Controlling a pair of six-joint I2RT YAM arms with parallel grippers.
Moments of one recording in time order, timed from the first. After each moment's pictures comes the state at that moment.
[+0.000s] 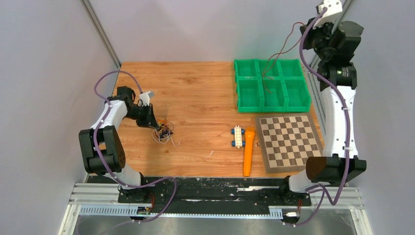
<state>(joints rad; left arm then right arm) 0.17 1.57 1.09 -0.87 0.63 0.23 -0.05 1.48 1.87 -0.30 -0.31 -0.18</state>
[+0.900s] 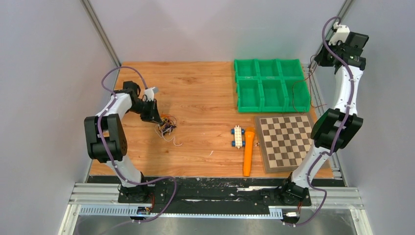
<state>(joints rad) 0.12 1.72 1.21 -0.83 0.63 0.23 -0.40 1.97 2.07 -0.65 -0.42 -0.20</state>
